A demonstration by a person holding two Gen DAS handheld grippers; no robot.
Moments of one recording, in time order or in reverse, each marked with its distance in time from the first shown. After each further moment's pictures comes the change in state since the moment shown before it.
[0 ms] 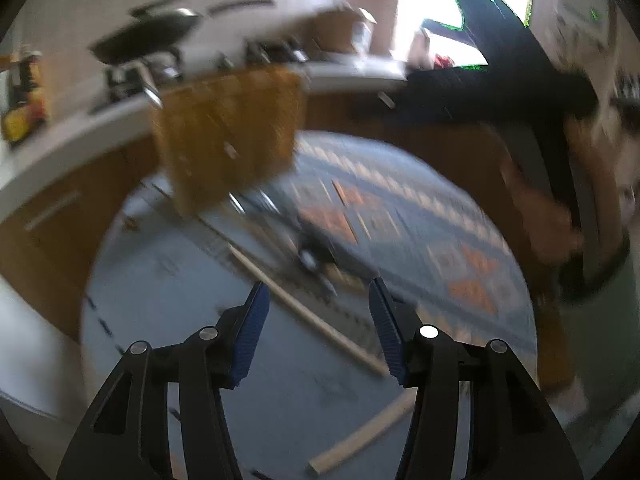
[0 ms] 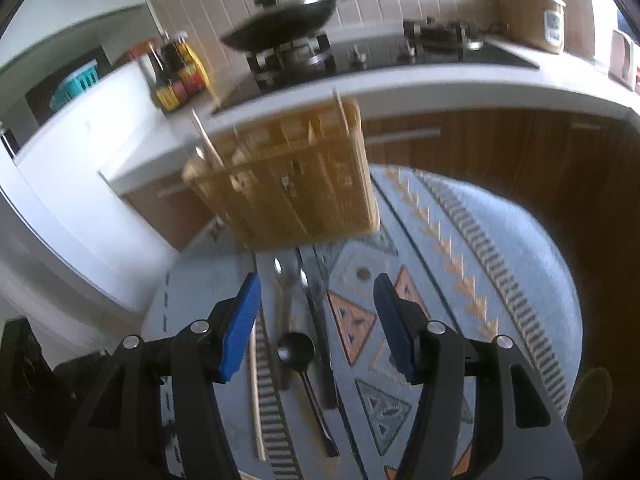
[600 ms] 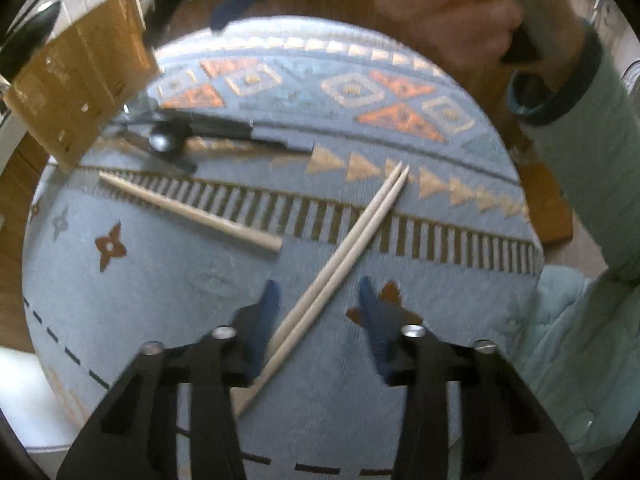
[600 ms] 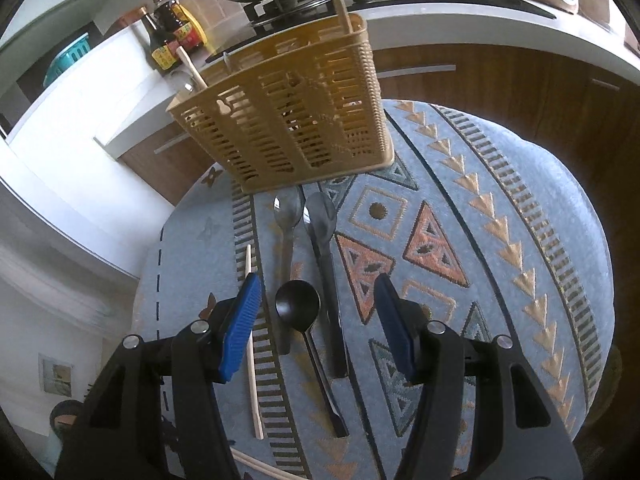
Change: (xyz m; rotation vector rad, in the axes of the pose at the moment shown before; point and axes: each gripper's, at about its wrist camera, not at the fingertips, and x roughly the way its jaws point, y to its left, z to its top) left arm 0.049 -0.066 -0.062 0.304 0.351 -0.089; right arm 0.033 -0.008 -0.028 0.034 0.129 0.049
